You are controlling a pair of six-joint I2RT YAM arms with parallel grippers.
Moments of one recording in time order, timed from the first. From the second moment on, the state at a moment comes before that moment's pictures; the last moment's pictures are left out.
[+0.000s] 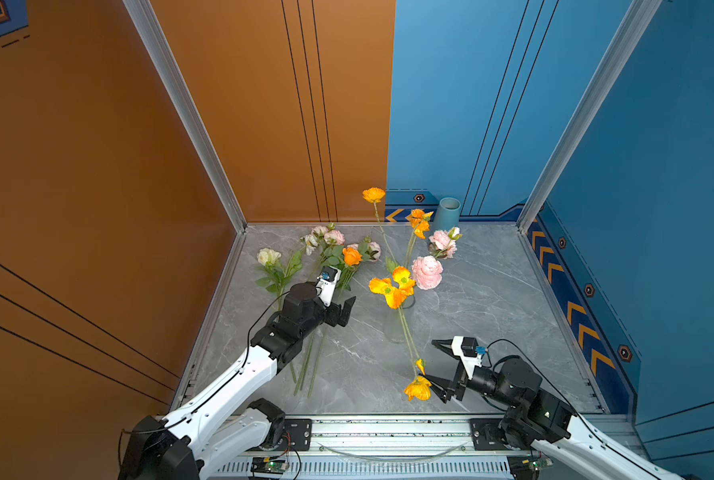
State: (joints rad) left arm -0.45 1.05 0.67 -0.12 -0.03 -0.03; right arm 0.96 0.26 0.14 -0.05 -0.18 0.12
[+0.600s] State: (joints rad) left arm -0.29 1.68 1.13 -0.49 -0.04 -0.09; right arm 0.78 0.41 0.11 0.11 -0.18 0.11
